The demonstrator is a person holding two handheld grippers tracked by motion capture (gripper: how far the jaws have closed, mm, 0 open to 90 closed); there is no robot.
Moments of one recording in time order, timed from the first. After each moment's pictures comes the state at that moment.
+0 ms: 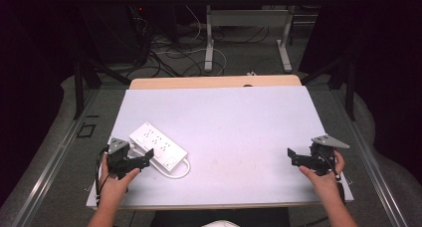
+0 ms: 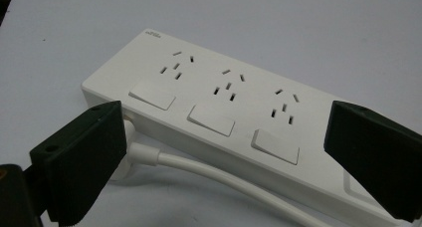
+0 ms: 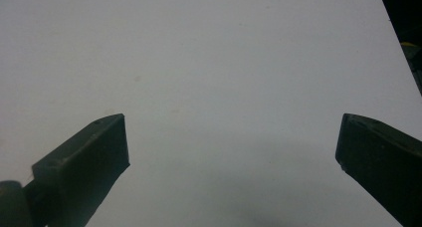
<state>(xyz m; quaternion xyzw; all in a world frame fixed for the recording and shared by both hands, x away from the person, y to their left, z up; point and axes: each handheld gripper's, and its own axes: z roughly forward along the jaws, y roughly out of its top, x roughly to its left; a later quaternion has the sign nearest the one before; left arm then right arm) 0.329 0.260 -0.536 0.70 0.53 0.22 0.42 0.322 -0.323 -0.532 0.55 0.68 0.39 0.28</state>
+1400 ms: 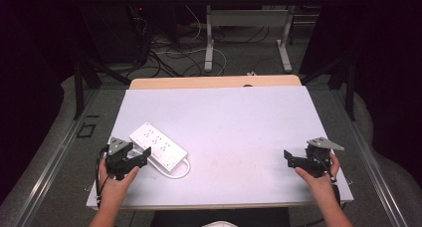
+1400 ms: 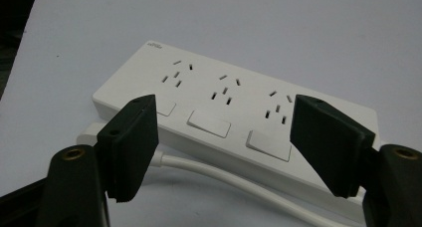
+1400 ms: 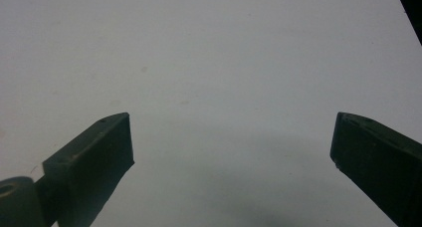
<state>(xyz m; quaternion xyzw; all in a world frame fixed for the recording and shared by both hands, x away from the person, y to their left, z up) 0.320 0.255 -0.523 0.71 0.52 0.24 0.41 0.321 -0.313 -0.539 0.55 0.69 0.39 0.27</state>
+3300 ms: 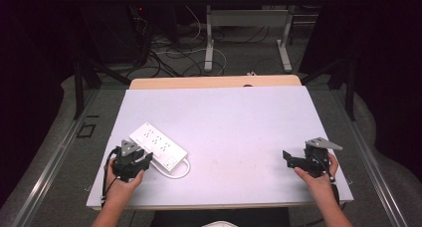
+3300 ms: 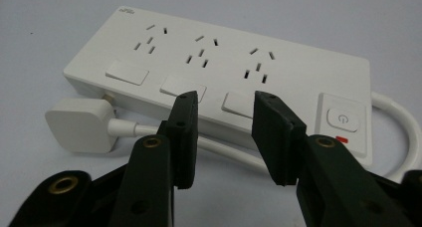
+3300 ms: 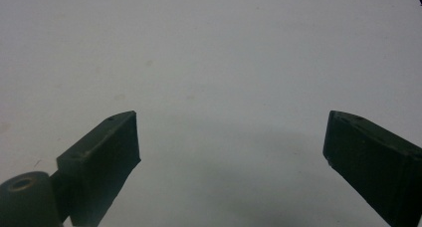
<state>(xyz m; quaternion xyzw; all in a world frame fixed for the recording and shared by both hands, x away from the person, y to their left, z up) 0.315 0.234 -0.524 0.76 0.50 0.23 0.34 0.322 -0.312 -0.542 0.55 0.69 0.39 0.26</state>
